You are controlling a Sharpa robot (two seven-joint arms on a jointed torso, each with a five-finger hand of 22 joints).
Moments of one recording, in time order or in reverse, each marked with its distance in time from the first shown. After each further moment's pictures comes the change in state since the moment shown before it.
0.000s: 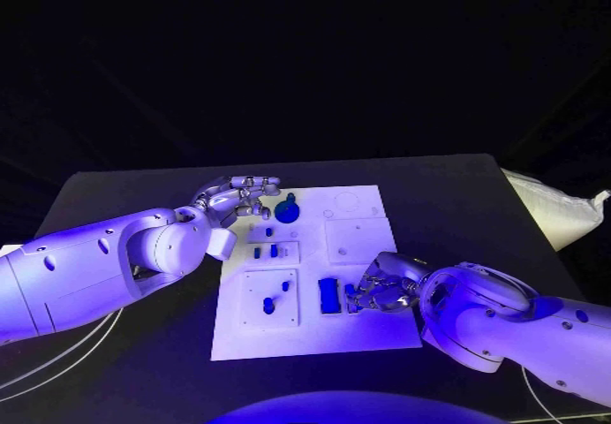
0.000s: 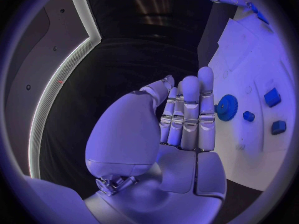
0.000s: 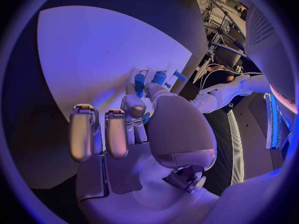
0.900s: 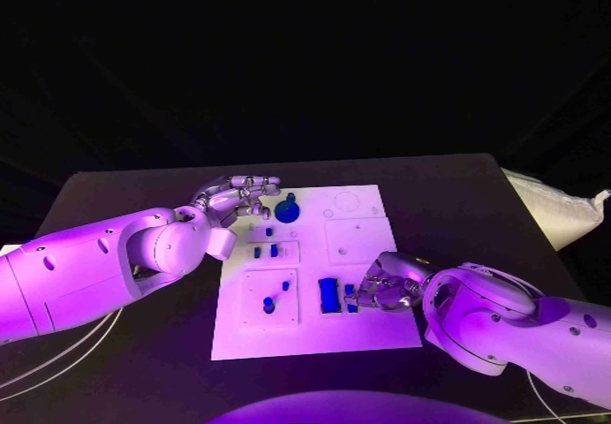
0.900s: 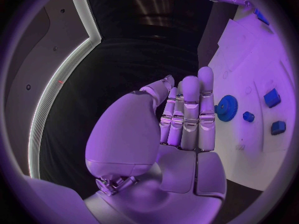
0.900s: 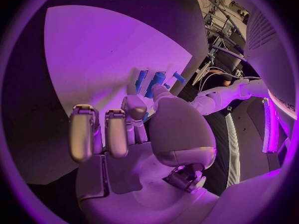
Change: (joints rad) left arm 0.000 -0.001 0.000 0.000 -0.001 0.006 -0.002; left_hand 0.000 0.000 0.000 0.000 0.000 0.000 0.000 0.000 0.000 0.000 0.000 0.000 0.000 0.000 0.000 0.000 0.000 0.000 0.000 0.000 0.000 0.000; right arm -0.001 -0.018 0.000 0.021 -0.042 0.004 0.001; right_hand -0.074 0.011 -0.152 0.035 -0.188 0.011 -0.004 0.009 0.019 0.007 -0.007 0.014 0.021 0.000 0.000 0.000 0.000 0.000 0.004 -0.004 0.000 0.000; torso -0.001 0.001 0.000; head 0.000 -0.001
